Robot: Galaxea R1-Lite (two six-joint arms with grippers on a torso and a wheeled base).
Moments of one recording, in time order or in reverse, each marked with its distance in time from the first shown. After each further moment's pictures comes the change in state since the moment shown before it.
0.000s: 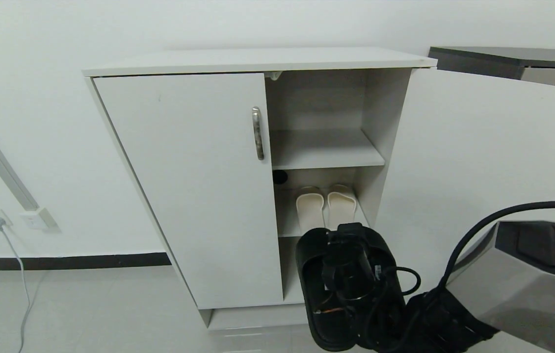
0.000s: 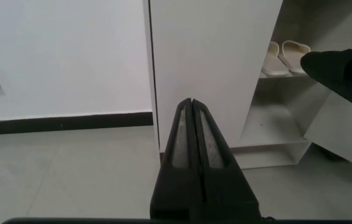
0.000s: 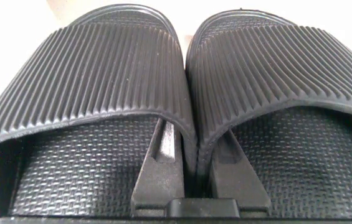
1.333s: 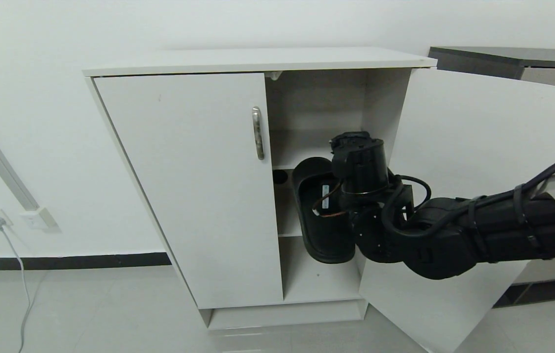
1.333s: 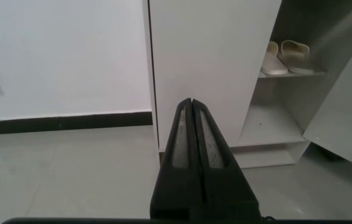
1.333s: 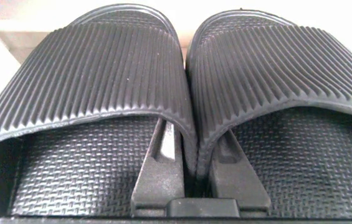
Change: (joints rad) left arm 0.000 0.000 0.000 0.000 0.002 -0.001; right arm -0.068 -0.156 -0.435 0.390 0.047 -0.107
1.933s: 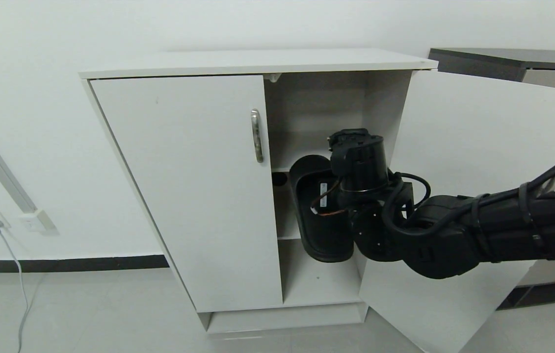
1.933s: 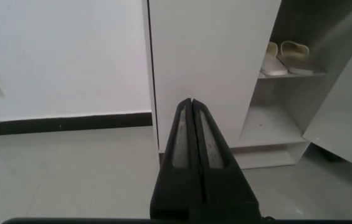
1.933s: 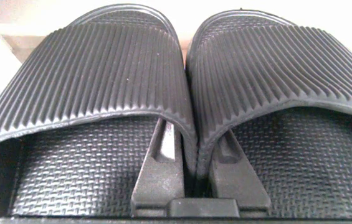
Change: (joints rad) left arm 0.000 0.000 0.000 0.000 -0.001 0.001; right arm -0.001 -0.002 -0.014 0.013 0.008 0.000
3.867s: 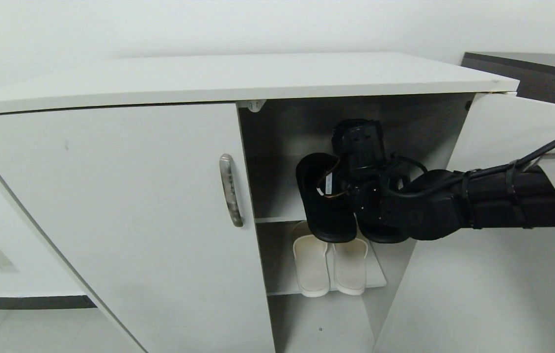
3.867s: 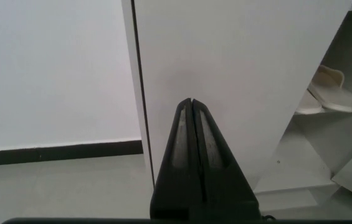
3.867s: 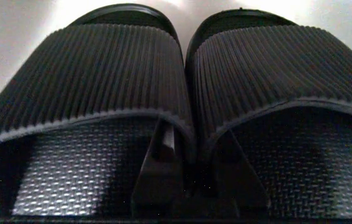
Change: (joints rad) left arm 0.000 0.000 0.001 0.000 0.000 -0.002; right arm -0.056 0.052 -0.183 0.196 0.064 0.040
